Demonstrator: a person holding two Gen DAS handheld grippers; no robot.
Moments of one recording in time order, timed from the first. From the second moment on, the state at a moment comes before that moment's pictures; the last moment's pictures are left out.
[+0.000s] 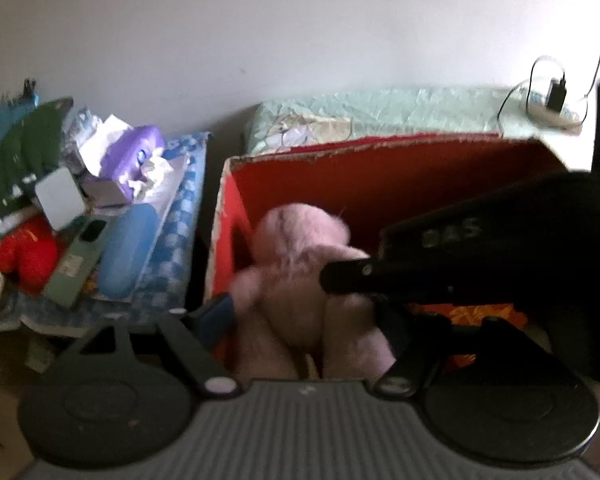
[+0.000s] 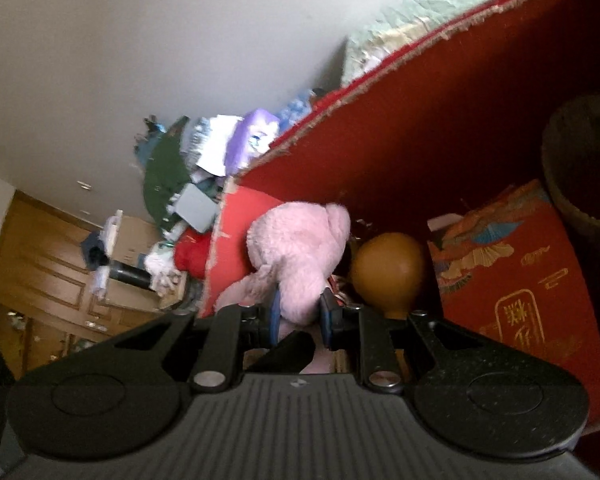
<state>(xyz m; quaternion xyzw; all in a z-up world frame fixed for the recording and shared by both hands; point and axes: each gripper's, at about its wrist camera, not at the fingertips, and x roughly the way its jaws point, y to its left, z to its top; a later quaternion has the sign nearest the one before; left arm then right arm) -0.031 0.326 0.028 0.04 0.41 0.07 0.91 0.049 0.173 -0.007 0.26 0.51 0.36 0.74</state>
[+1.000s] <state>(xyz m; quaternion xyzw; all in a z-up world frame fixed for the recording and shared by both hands) -0.015 0.313 0.030 0.06 0.46 0.12 0.88 0.047 0.158 0.010 0.26 0.50 0.36 0.75</state>
